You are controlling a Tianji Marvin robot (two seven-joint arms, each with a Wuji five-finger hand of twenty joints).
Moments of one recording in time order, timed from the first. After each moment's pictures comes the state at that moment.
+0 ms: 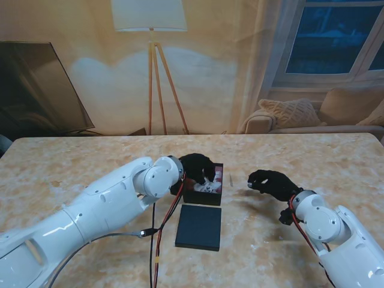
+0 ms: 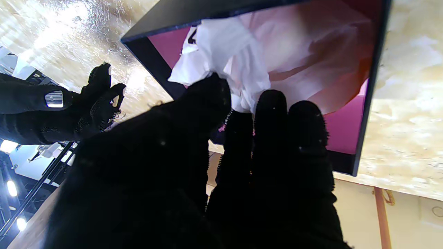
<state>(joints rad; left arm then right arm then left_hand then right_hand) 0.80 -1.23 -0.48 -1.14 0.33 0.06 -0.19 -1.49 -1.07 1.33 -1.43 -0.43 -0.10 0.20 0.93 -0.75 0.94 -0.25 0.77 0.03 0.81 0.47 0.75 0.17 0.56 0.47 0.84 0.16 0.58 0.91 0.62 0.11 1.16 0.56 0.74 -0.22 0.35 -0.08 0.56 -0.03 0.53 0.69 0.72 0.15 0.38 0.58 0.76 0.11 0.55 0.54 0.29 0.38 1.00 0.44</state>
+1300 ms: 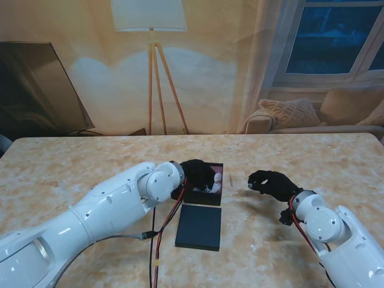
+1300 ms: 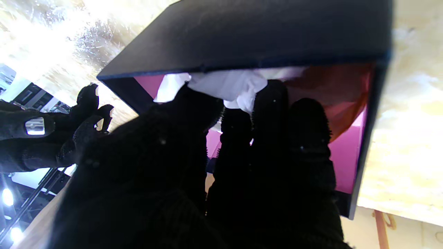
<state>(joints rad) 0.79 -1.27 -0.43 -1.04 0.32 0.02 -0.17 -1.49 -1.07 1.33 -1.43 -0.44 -0.10 0.20 0.93 -0.66 0.81 -0.27 0.86 0.00 0.85 0.29 0.88 0.13 0.49 0.58 0.93 0.15 0.61 0.80 0.65 0.11 1.15 0.59 0.74 -0.23 0.40 -0.08 0.56 -0.03 0.56 0.69 0.72 0.15 0.39 0.59 0.77 0.11 0.56 0.54 0.29 0.38 1.00 0.44</state>
